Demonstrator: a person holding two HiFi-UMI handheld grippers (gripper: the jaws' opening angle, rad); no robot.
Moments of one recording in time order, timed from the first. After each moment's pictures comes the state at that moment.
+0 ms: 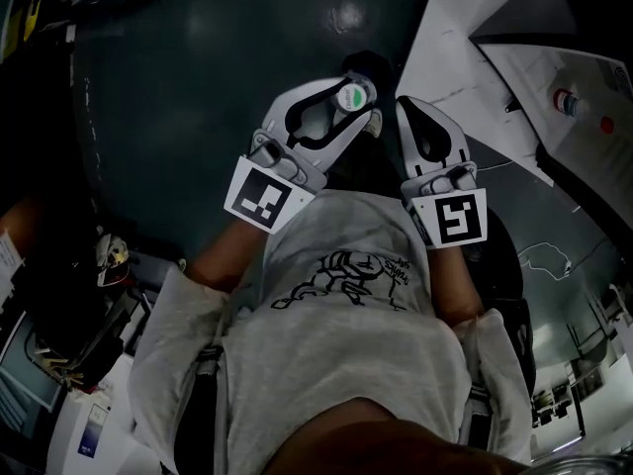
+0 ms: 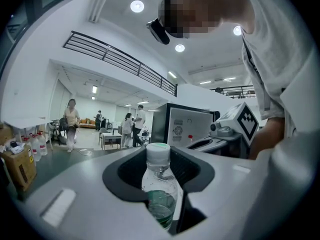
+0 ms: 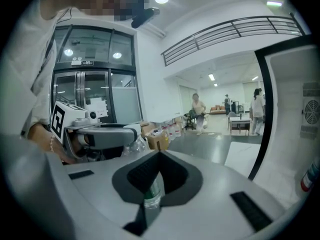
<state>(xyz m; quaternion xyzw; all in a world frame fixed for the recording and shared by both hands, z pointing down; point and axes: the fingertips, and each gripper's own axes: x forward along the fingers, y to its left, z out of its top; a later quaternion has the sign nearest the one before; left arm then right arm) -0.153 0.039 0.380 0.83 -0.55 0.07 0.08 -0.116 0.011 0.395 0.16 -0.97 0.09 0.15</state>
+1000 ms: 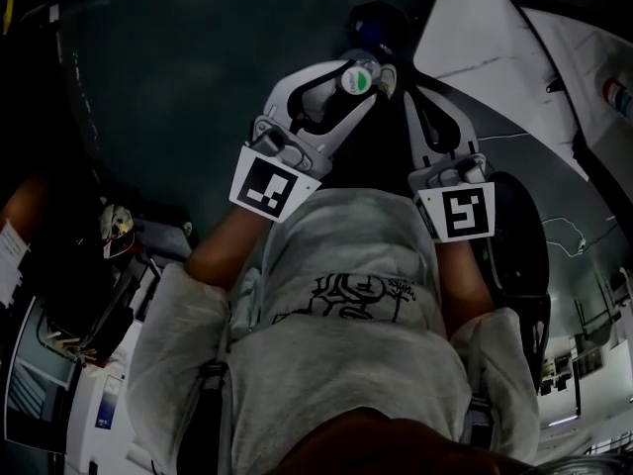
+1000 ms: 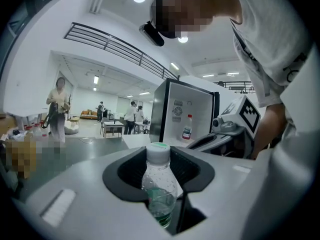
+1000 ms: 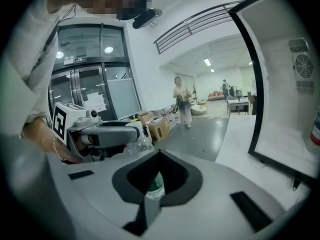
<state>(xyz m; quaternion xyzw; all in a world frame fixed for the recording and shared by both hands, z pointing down) -0.137 0.053 0.492 0.82 -0.56 0.08 0.11 -0.092 0.034 0.514 0.16 -0.95 0.15 0.20</state>
